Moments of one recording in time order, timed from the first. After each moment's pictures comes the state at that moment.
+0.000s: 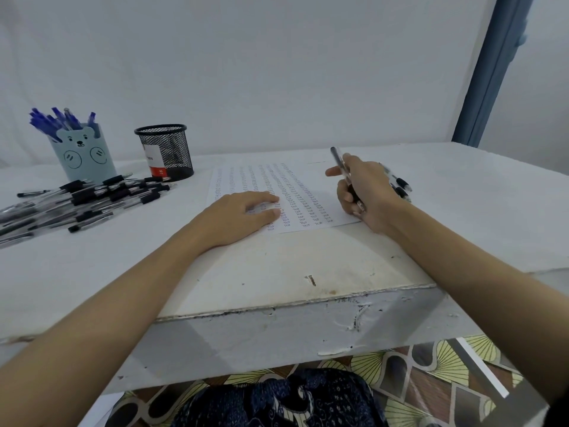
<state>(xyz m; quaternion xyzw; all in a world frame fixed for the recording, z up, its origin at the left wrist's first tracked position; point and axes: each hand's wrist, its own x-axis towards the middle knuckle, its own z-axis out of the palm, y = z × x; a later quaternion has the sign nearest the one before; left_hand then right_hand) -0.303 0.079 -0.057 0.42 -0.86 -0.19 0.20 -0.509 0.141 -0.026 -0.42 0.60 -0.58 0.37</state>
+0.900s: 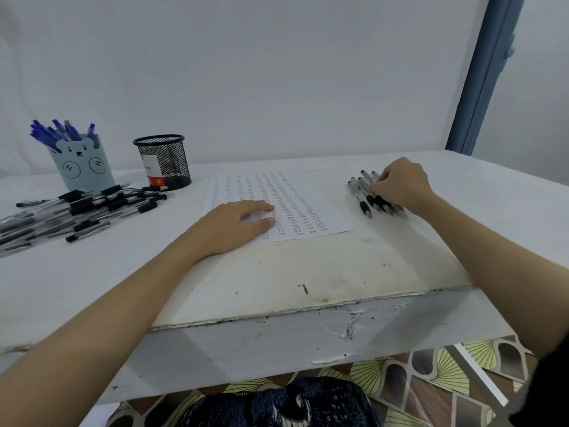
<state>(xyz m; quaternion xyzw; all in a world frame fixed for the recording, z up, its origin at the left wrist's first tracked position) -0.303 0.076 -0.059 0.42 -0.86 -0.19 0.21 -0.596 0.118 -0.028 -0.49 0.79 -0.36 0.01</state>
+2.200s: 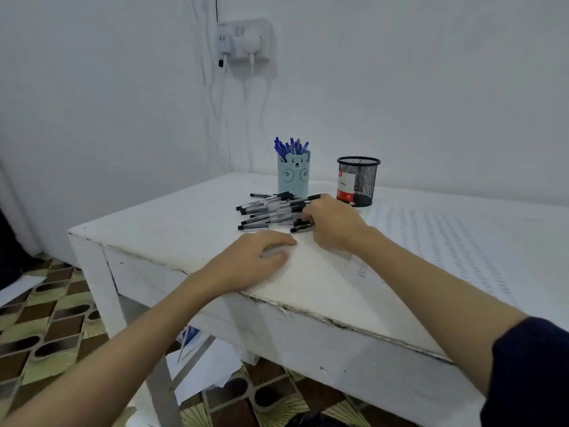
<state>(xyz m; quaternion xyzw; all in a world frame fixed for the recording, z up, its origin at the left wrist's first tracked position) -0.080 0.145 -0.062 0.57 -0.76 -0.14 0.29 -0.241 0.057 -0.030 -0.87 0.44 -0.16 -0.10</state>
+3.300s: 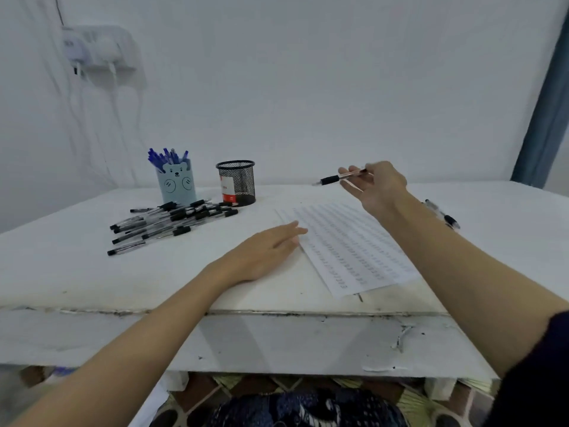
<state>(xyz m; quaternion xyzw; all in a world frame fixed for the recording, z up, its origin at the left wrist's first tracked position) -0.256 0.122 -0.052 0.42 -0.87 -0.18 0.19 -0.464 0.109 0.022 -0.23 0.36 -0.75 0.50</state>
